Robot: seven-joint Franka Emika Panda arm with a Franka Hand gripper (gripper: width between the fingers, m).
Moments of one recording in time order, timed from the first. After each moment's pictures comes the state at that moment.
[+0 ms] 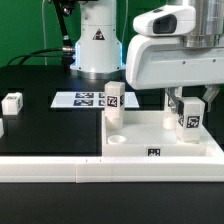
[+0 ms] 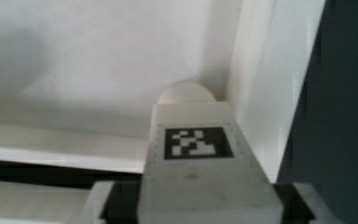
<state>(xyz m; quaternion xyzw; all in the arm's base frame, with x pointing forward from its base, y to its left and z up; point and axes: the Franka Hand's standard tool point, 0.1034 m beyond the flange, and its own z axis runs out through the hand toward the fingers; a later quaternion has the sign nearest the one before) 0.597 0.121 0.077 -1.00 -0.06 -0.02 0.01</state>
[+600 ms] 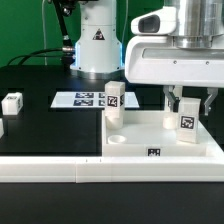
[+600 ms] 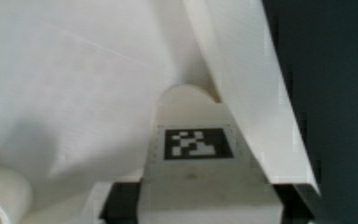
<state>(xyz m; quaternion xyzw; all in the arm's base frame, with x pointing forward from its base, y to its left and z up) 0.596 0.119 0.076 -0.96 0.27 -0.01 0.03</state>
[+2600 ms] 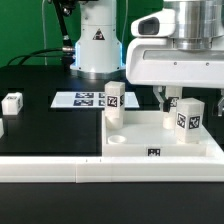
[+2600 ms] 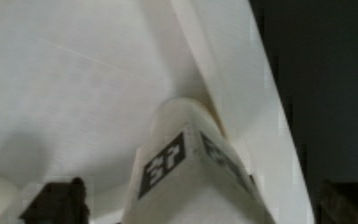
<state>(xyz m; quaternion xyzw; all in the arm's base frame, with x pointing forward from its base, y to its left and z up) 0.593 0.122 0.074 -0.98 0.17 -0.01 0.03</state>
